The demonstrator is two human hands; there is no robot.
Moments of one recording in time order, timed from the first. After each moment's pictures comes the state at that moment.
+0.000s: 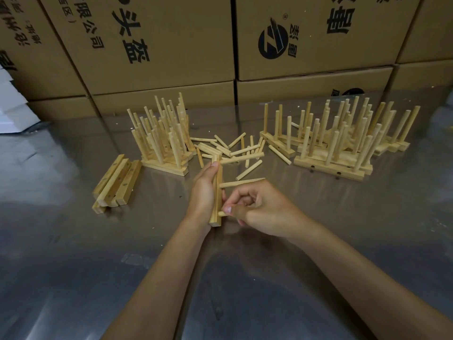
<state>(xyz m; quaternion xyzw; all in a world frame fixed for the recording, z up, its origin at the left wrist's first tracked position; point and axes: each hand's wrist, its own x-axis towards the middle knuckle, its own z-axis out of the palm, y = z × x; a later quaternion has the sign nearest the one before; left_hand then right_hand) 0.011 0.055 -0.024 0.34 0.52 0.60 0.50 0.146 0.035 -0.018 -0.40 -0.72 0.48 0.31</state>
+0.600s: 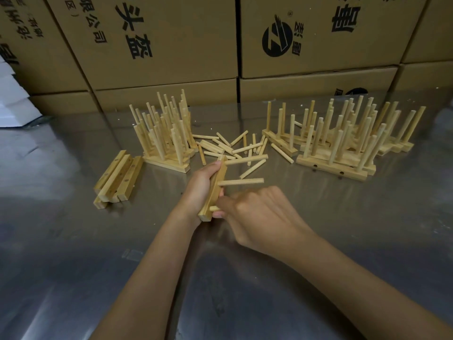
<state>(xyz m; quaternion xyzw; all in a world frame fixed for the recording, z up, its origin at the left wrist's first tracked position) -0.010 0.062 -0.023 0.35 0.53 0.51 0.58 0.139 0.010 -0.008 -0.34 -0.91 -0.13 0.19</state>
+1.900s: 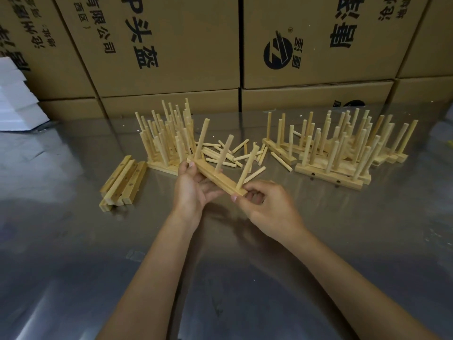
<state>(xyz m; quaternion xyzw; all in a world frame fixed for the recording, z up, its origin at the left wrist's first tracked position) -0.016 0.057 -0.017 0.24 0.45 0.68 0.53 0.145 0.048 -0.043 -0.47 -0.72 0.27 0.43</state>
